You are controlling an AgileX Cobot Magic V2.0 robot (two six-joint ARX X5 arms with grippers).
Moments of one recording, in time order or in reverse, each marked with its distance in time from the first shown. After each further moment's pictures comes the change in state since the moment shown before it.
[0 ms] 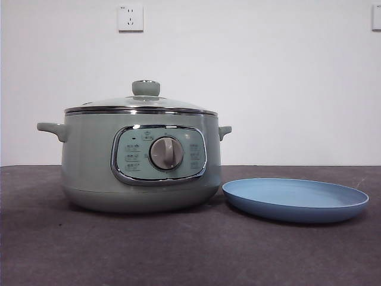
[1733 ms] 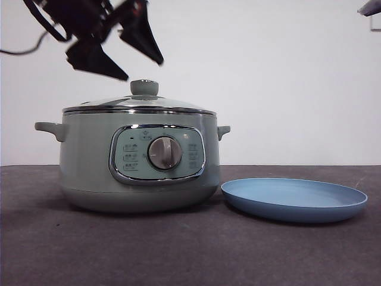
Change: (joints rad) left arm -0.352 0.898 0.329 0.565 -0.339 0.120; right arm 0.005 0.001 0.000 0.019 0.007 -0.014
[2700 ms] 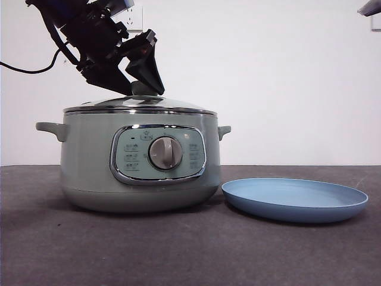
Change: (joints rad) left arm -0.055 0.075 0.000 0.029 -0.130 0.055; right arm 0.000 0.000 0.000 0.000 0.000 0.005
